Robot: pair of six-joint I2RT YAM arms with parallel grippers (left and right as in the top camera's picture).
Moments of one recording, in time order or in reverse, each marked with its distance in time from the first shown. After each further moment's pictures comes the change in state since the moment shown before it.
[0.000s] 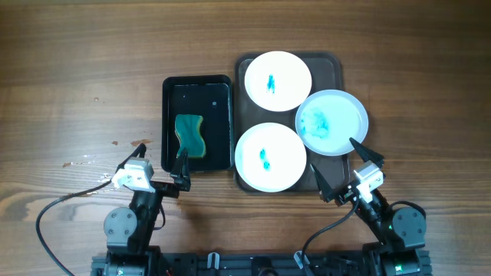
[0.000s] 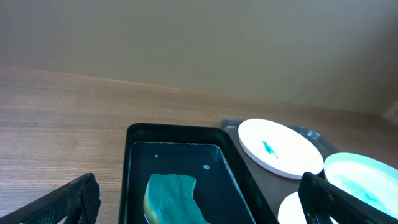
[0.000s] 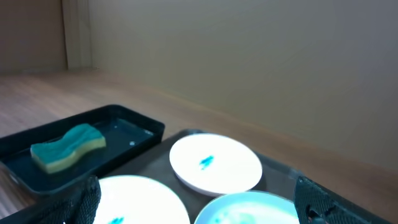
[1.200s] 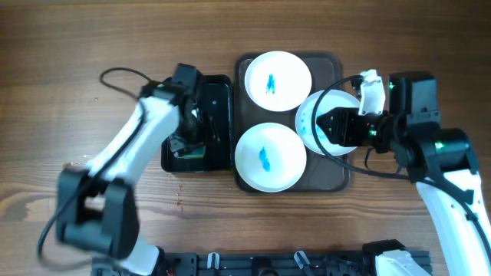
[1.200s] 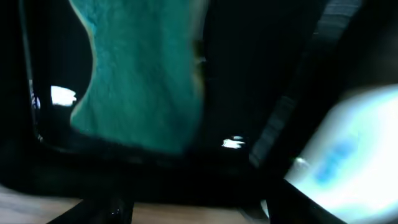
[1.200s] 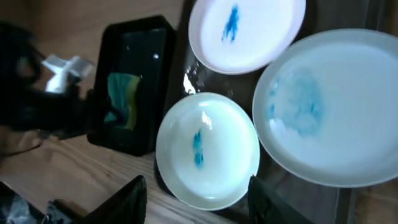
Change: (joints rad) left arm -0.234 1.737 1.201 -0.989 -0.008 -0.393; right arm 0.001 1.151 1.138 -1.000 -0.022 0.350
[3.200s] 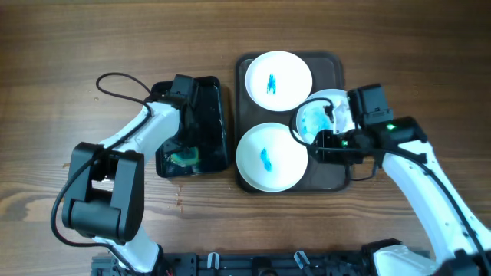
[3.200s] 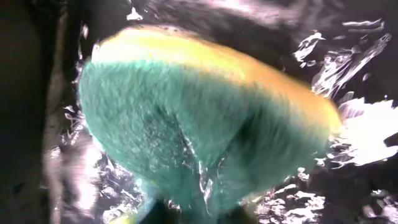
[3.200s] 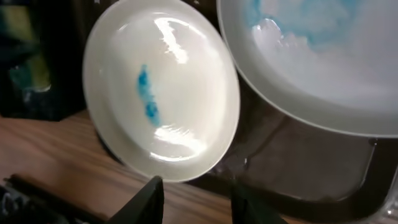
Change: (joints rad) left arm 0.050 0.079 -0.140 0.279 -0.238 0.024; right arm 0.068 0.205 -0.218 0.067 0.055 0.039
